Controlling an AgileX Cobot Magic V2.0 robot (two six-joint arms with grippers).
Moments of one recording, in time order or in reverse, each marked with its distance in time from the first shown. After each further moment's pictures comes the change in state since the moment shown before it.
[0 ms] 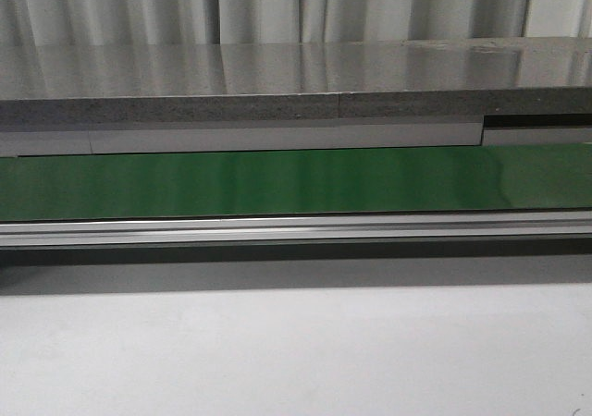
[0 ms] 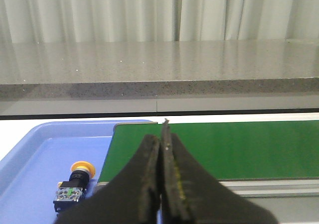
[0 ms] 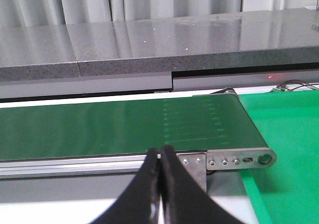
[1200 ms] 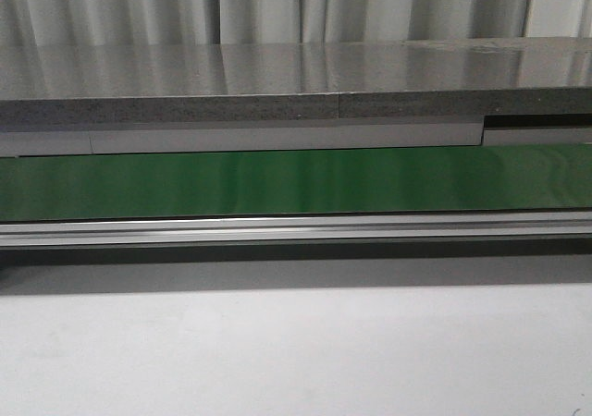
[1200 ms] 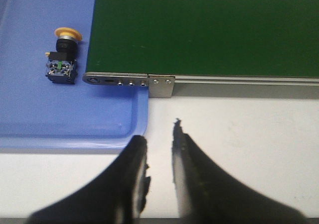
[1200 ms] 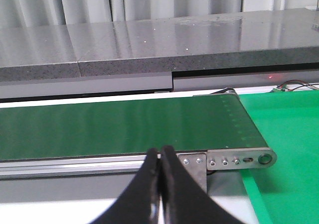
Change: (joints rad) left arm 0.000 0.749 -0.704 -0.058 0.778 0.000; right arm 0.000 0.000 0.000 0.000 0.000 0.000
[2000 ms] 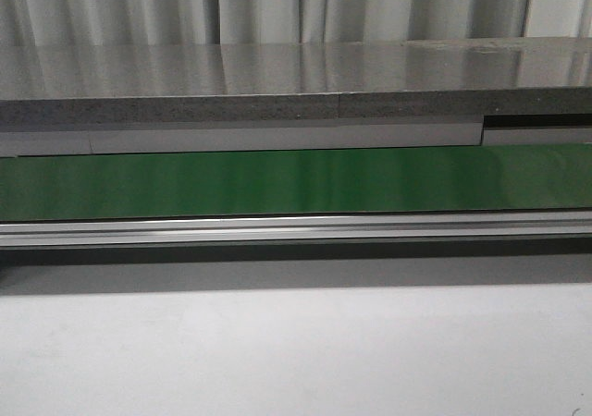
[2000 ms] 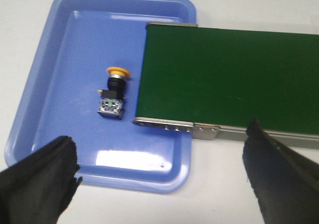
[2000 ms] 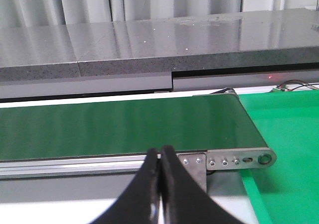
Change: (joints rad) left arm 0.150 0.233 -0.234 0.047 -0.002 0.041; right arm 0.000 0.000 0.000 0.000 0.000 0.000
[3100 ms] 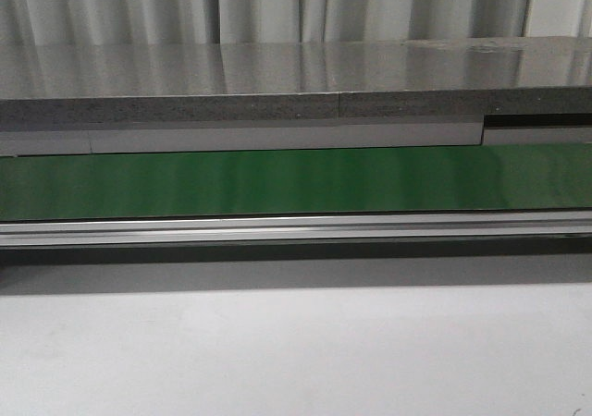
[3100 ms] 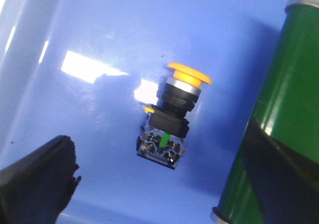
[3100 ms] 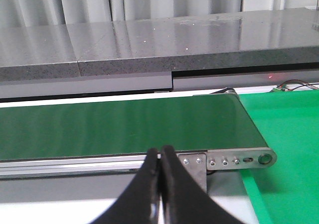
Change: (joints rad) left arm 0.345 0.781 -0.272 -0.296 -0.072 0.231; right arm 0.000 0.000 0.000 0.000 0.000 0.000
